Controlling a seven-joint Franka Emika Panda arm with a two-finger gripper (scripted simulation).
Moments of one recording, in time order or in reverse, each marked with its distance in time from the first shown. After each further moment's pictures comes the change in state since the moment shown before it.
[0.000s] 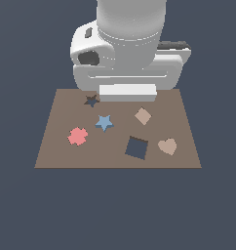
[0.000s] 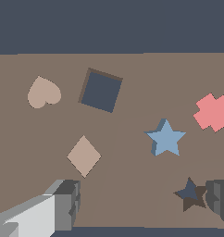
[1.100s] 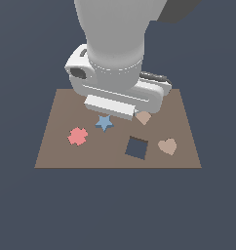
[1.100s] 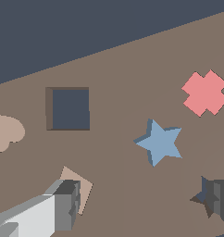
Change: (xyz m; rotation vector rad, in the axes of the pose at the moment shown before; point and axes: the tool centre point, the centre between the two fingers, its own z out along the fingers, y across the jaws) arm 0.011 0.021 0.035 -0.001 0.012 0.306
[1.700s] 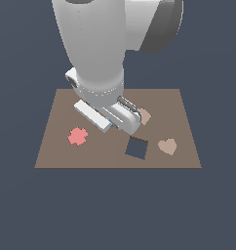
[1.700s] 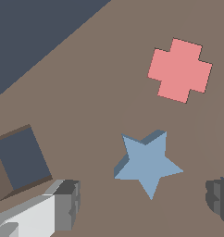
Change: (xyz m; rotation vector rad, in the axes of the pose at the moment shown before) arm 0.012 0.028 0.046 -0.001 0.014 0.398
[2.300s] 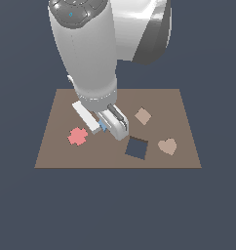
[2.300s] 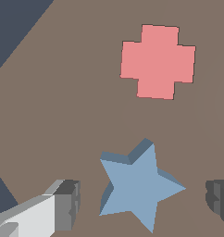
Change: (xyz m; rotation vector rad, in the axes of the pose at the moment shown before) arm 0.007 0.013 0.023 0.001 0.006 0.196
